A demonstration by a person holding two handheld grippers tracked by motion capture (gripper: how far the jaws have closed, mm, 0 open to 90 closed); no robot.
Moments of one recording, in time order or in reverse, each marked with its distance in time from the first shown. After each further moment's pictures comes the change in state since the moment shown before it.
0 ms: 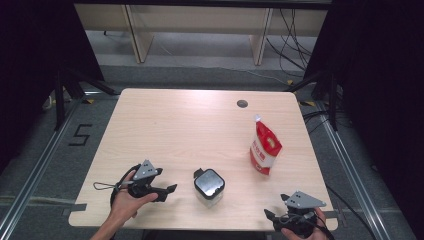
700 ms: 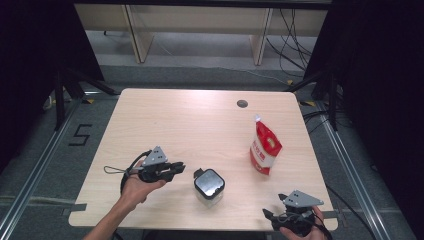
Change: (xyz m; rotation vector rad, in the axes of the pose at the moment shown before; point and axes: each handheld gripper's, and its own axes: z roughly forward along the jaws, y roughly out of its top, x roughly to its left) left arm -0.004 0.049 0.021 -0.071 -0.083 0.048; right arm 0.001 0.002 0.005 0.010 0.011 0.006
